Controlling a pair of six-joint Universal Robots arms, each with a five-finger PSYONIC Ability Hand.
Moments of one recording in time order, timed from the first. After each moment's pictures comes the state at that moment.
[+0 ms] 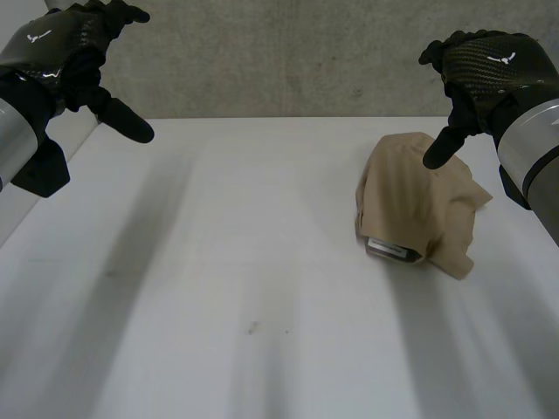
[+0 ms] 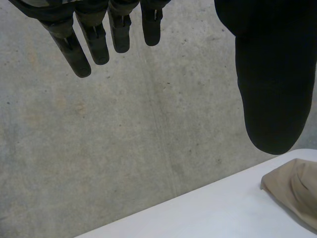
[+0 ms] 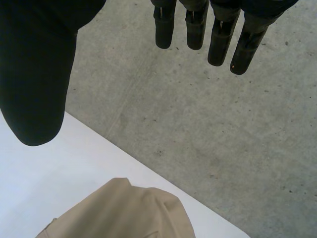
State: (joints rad) left arm 4.42 -1.54 -1.39 3.02 -1.43 3.06; right arm 2.02 -1.46 1.29 0.17 1.67 2.92; left_hand 0.17 0.20 0.21 0.20 0.05; right_hand 0.19 0.22 0.21 0.23 0.05
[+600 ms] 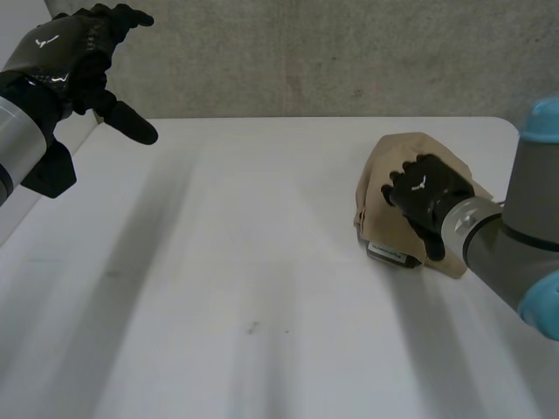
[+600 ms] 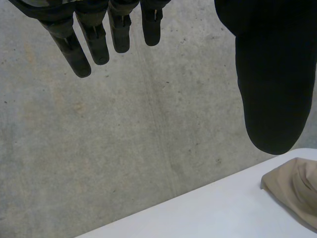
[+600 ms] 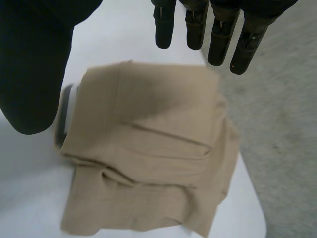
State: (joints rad) left arm 4.42 -1.55 -1.41 3.05 -1.43 3.06; right arm 1.97 -1.20 1.40 0.18 1.51 2.27; left_hand 0.17 0.20 0.21 0.20 0.05; right_hand 0.19 0.22 0.21 0.23 0.05
